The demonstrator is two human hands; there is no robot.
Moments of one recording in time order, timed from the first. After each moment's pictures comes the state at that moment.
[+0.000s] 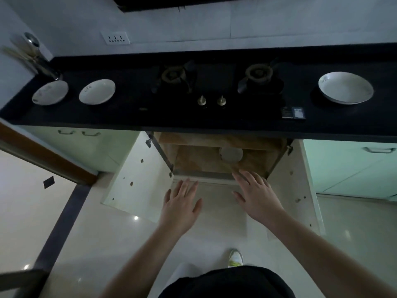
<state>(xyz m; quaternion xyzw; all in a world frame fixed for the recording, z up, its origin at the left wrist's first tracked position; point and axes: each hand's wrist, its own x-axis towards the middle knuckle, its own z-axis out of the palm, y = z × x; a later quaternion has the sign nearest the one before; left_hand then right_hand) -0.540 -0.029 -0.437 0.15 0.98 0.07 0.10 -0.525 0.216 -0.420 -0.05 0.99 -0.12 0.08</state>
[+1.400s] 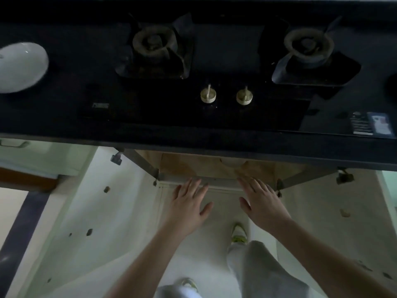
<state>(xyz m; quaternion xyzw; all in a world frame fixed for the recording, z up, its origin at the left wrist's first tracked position) -0.778 -0.018 -0.629 0.23 0.95 0.06 0.19 -0.742 0.216 -0.609 -0.03 0.98 -0.12 0.16</state>
